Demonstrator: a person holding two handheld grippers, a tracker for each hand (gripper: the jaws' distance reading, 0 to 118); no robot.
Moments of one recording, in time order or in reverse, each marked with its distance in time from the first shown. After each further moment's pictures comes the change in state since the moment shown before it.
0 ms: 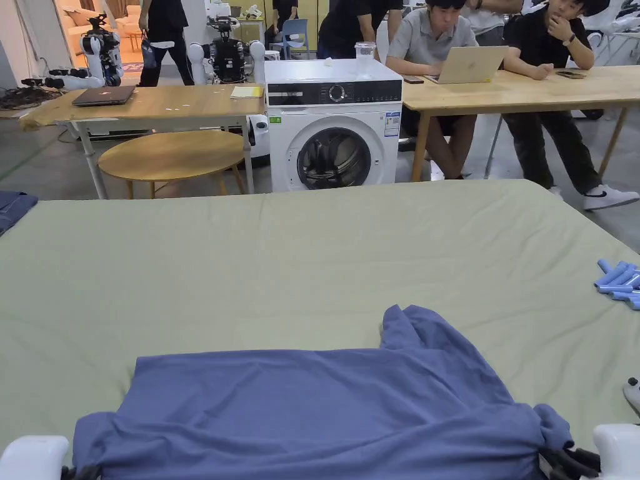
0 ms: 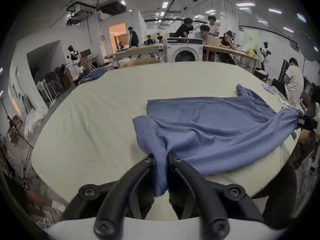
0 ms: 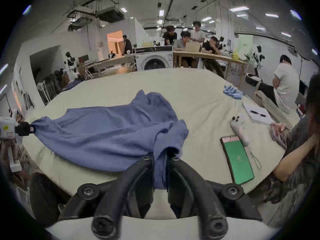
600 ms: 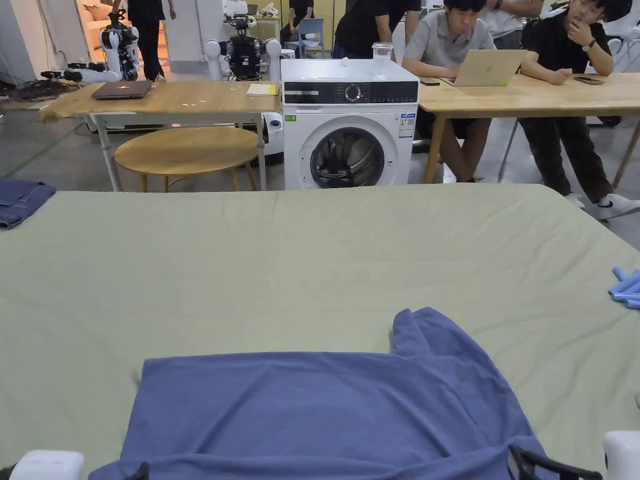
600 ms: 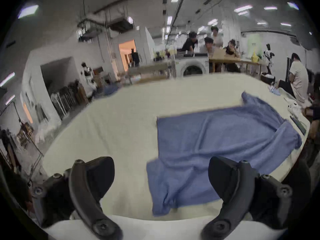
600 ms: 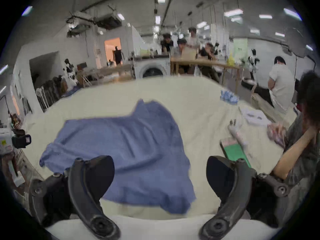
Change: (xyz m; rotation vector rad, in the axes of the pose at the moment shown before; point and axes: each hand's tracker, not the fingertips) left arm 0.031 -0.012 0.022 0.297 0.135 -0.066; right arm -0.036 0.008 0.012 0.221 -0.010 0.002
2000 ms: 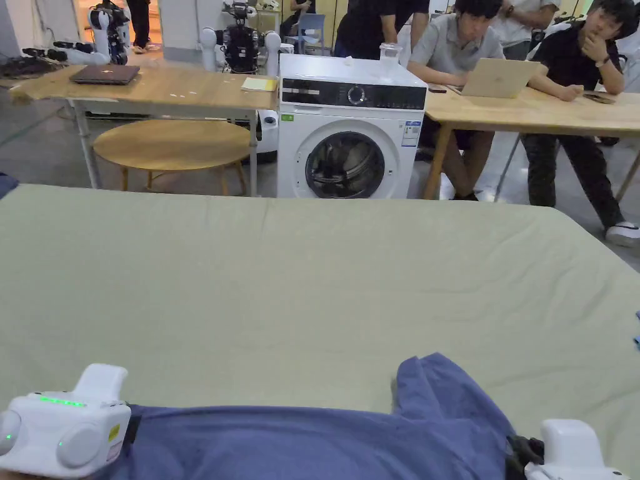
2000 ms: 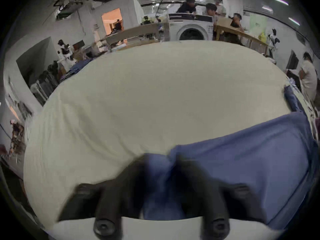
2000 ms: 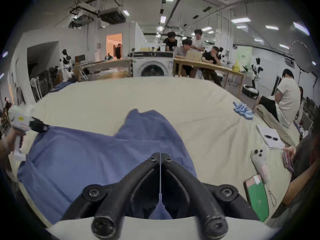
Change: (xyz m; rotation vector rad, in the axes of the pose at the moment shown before) left arm -0.011 0.040 -0.296 -0.384 -0.128 -0.040; right arm 0.001 0.039 -0.199 -0.170 -0.078 0.047
